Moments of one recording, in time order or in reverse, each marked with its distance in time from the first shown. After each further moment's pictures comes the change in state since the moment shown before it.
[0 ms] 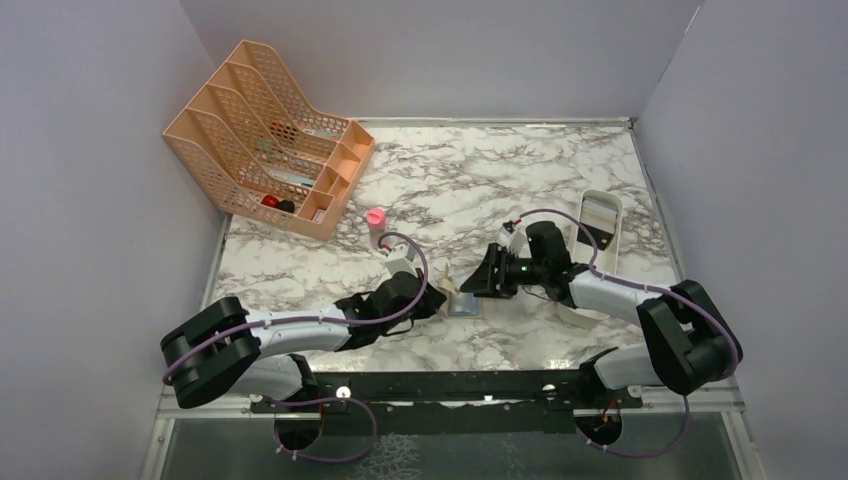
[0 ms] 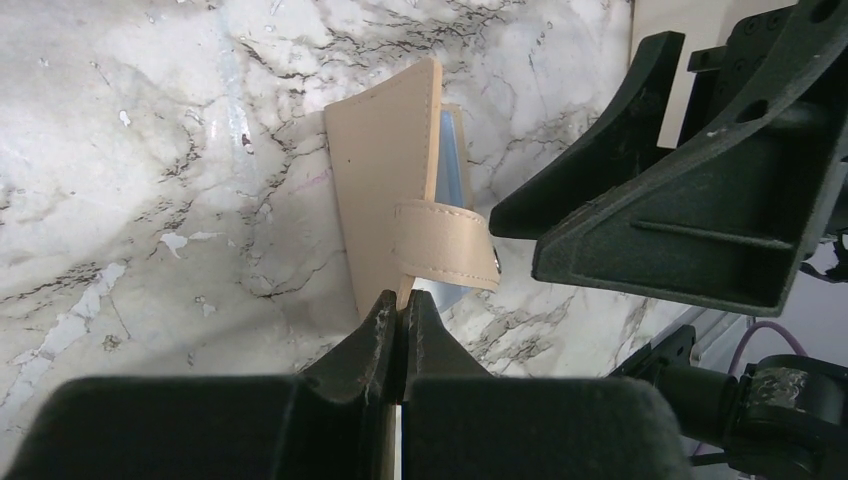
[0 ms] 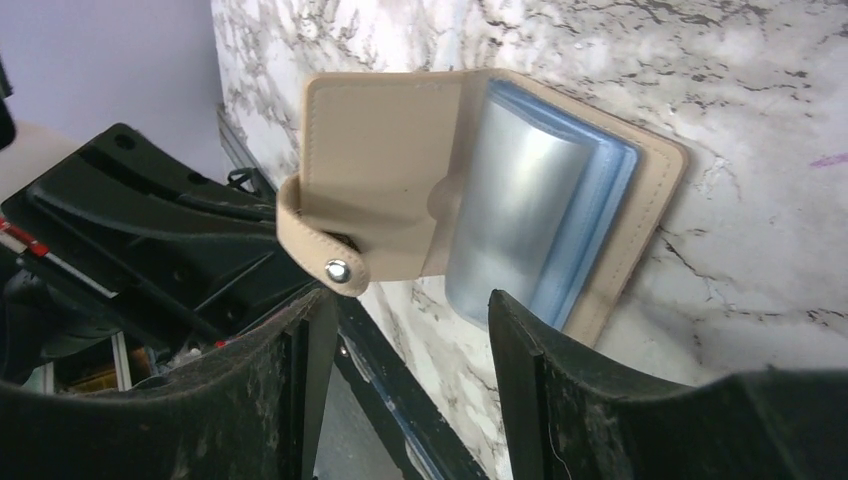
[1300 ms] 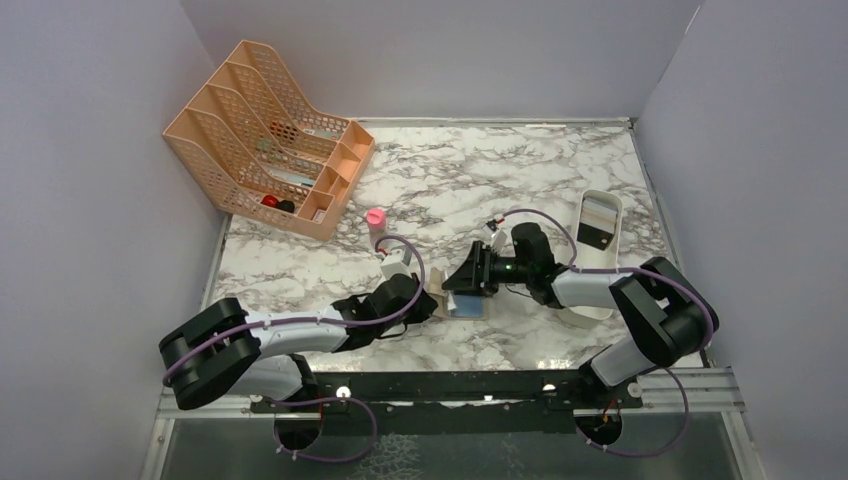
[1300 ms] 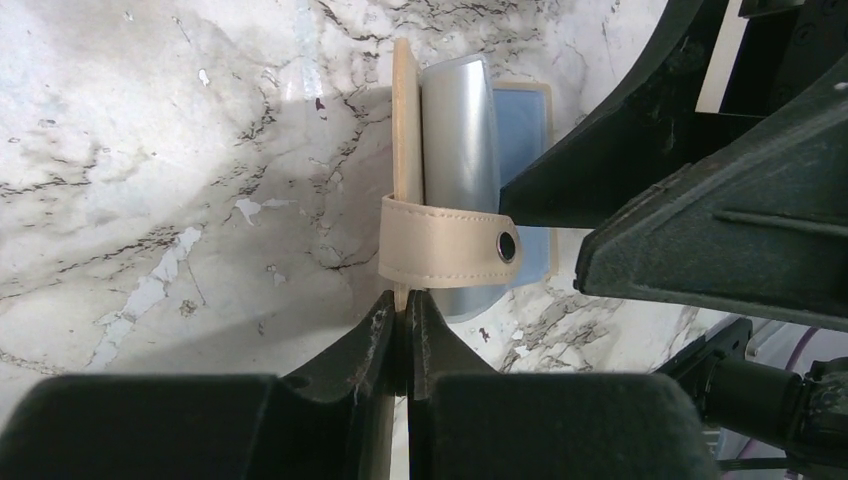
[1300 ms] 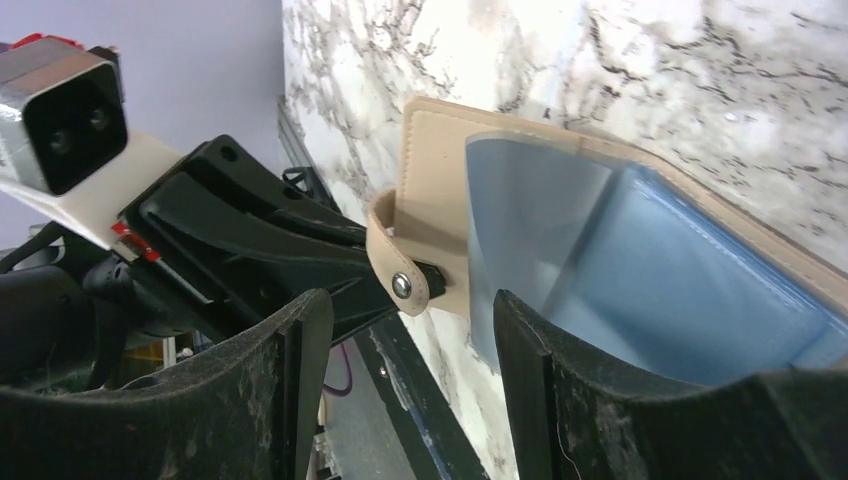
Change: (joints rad) left arm 0.017 -0.008 -0.037 -0.053 0.008 0.021; right arm 0.096 0.181 0.003 0.316 -0.024 0.151
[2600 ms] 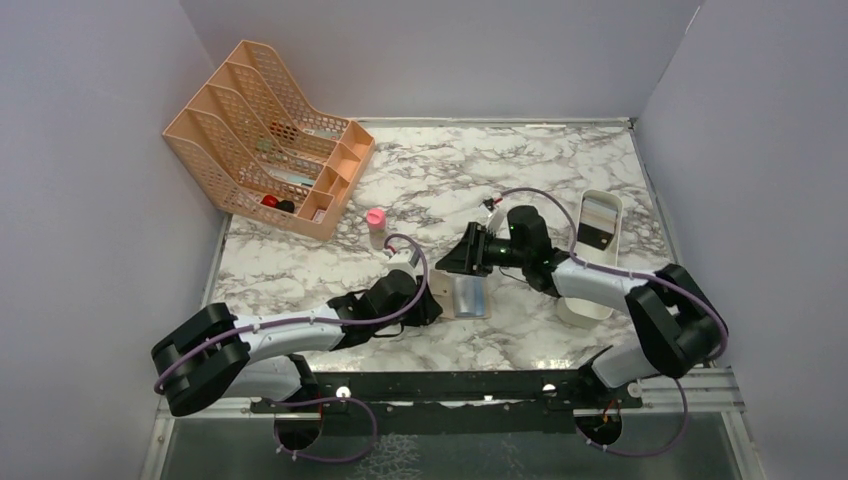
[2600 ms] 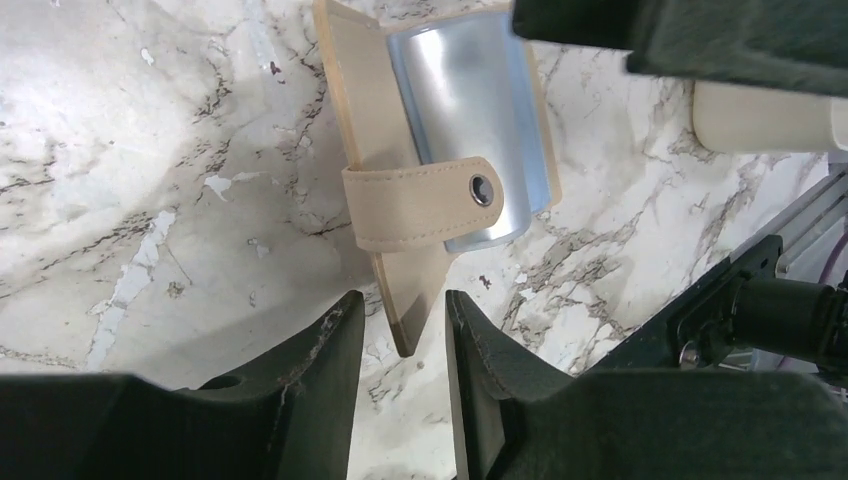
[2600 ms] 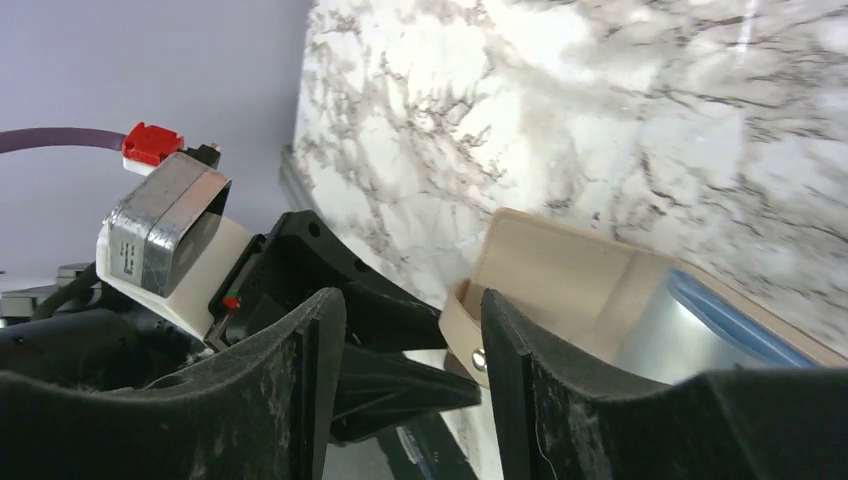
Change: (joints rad) left arm 0.021 -0.046 0.026 -0.081 0.134 0.134; right arm 0.032 -0.024 0.135 -0.058 0.071 -0.016
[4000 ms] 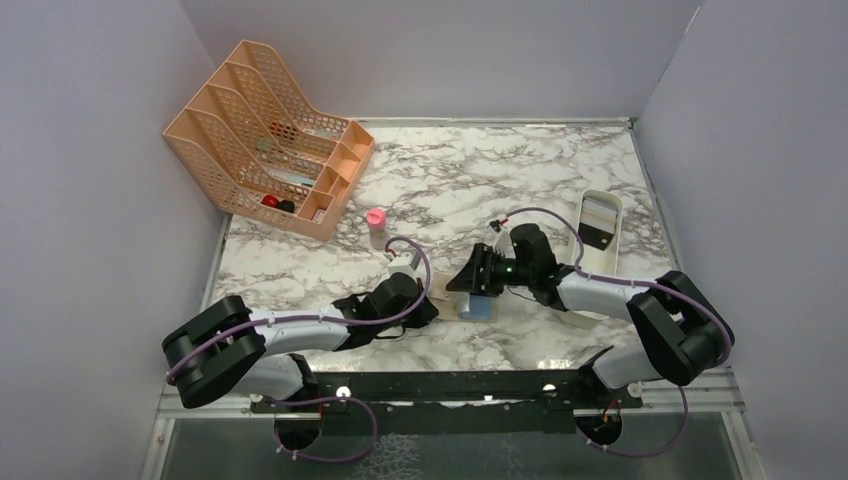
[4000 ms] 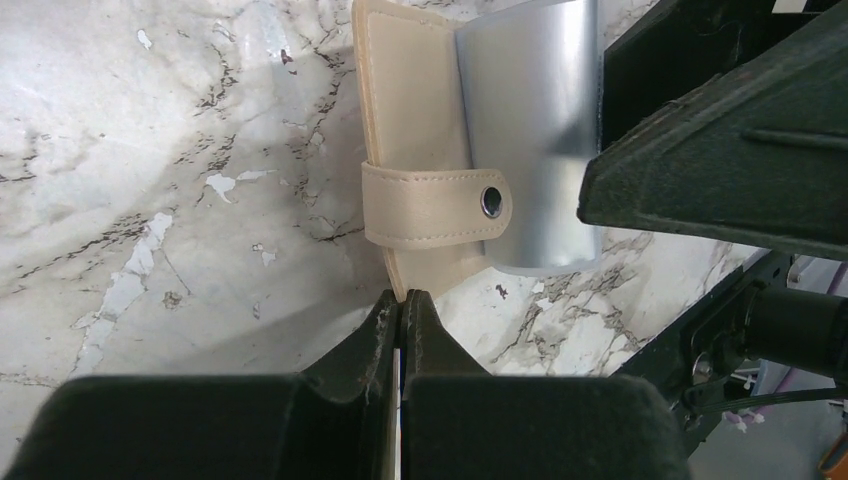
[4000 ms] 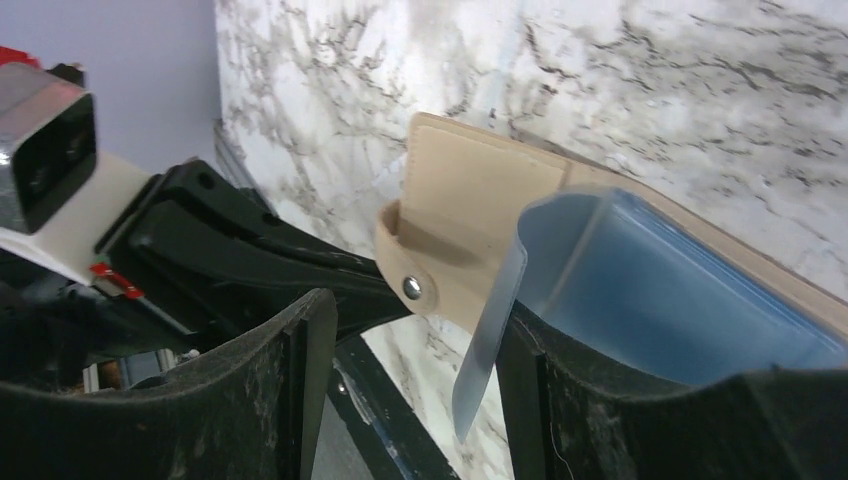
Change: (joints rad) left arm 0.001 0.064 -0.031 0.076 -0.003 -0.023; right arm 0.000 -0.080 -0.123 -0.131 0.089 -0.082
